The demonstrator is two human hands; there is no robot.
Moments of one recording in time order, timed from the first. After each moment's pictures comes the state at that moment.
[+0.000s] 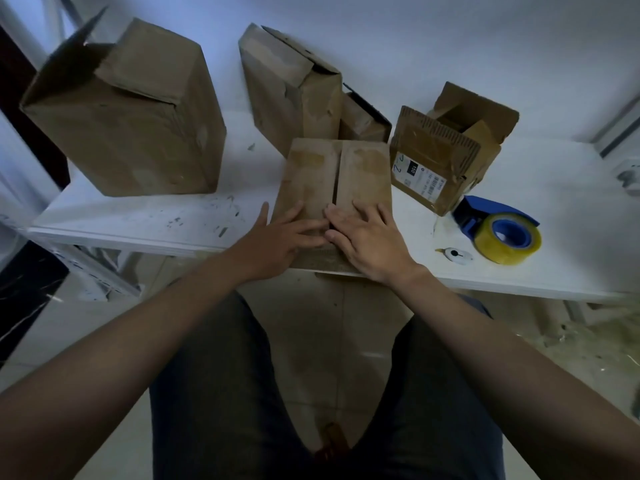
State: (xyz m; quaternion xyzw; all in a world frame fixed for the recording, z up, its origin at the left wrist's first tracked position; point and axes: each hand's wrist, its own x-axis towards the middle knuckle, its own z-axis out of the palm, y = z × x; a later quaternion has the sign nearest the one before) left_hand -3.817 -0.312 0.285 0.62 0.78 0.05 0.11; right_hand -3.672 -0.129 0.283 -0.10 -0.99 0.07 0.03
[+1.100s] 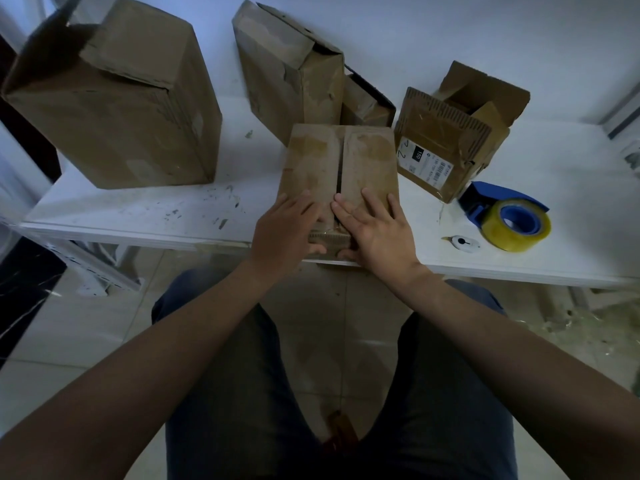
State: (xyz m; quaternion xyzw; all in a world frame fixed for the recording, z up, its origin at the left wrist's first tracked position) left_hand -3.795 -0.294 0.267 0.51 0.85 0.13 -0.08; right_hand -3.670 -0.130 0.251 -0.09 -0.99 -0.08 0.10
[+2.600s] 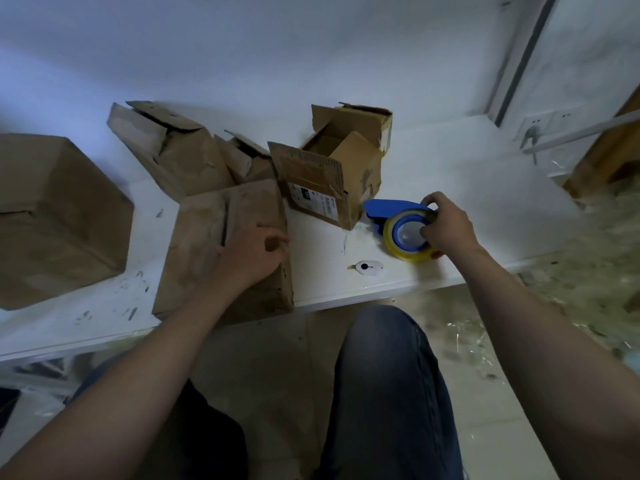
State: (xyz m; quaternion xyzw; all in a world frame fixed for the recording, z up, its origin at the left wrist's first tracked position) left_hand -3.748 -0.138 0.318 0.41 0.88 0.19 0.16; right_hand -3.518 0.123 0.268 -0.51 -0.78 0.33 0.14
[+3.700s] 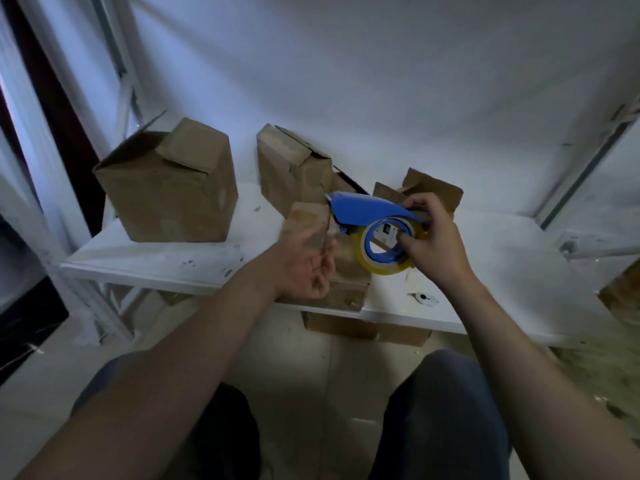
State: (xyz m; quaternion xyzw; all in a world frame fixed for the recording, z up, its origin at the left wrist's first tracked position) left_hand -3.720 -0.302 0.404 0.01 0.49 0.63 0.60; right_hand -3.574 -0.112 0.418 -0.16 -0.85 0.37 0.35
